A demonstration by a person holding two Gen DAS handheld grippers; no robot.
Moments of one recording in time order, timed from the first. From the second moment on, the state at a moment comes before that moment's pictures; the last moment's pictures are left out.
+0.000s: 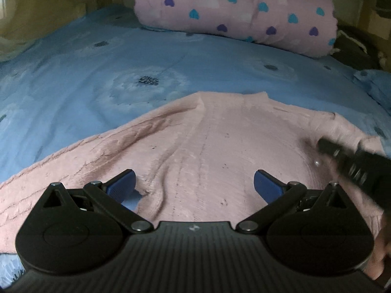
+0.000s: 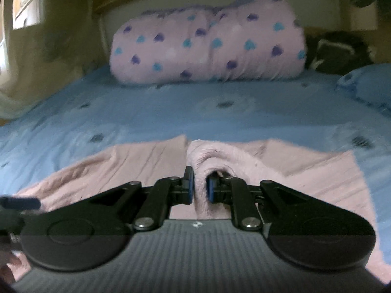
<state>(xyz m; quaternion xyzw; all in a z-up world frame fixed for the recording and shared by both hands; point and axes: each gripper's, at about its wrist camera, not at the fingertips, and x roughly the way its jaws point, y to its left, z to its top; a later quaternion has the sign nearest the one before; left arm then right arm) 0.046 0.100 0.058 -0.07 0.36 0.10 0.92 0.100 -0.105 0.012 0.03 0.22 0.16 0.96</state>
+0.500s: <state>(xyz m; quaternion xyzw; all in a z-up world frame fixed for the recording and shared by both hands) 0.044 0.098 0.060 -0.08 0.36 0.10 0.93 0.082 -0.113 0.015 0.05 0.30 0.23 0.93</state>
